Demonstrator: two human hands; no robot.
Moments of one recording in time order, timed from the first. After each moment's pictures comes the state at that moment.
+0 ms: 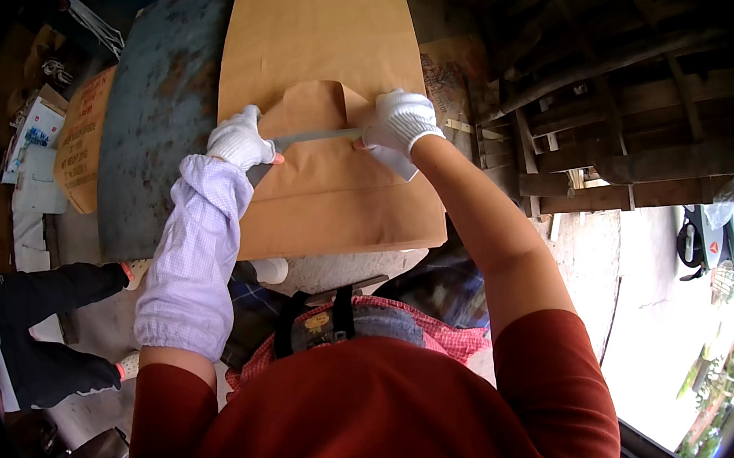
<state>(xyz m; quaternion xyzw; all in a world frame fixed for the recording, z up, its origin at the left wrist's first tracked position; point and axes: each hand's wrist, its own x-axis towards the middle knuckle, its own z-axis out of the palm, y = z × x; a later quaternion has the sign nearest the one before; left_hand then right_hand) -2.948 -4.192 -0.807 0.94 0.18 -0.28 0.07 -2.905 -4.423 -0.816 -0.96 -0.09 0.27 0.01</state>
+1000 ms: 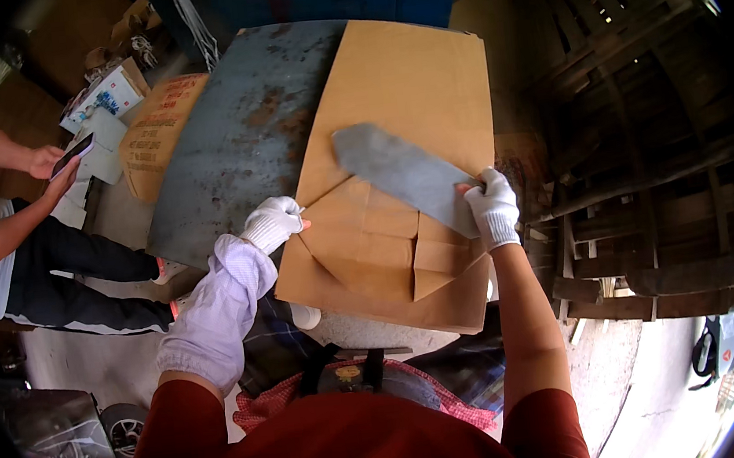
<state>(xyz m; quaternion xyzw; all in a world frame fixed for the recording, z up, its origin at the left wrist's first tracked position) -3.019 -4.093 -0.868 0.89 0.25 -0.16 0.34 -2.882 -4.470 -0.870 -0.94 -0.03 -0.01 0.35</state>
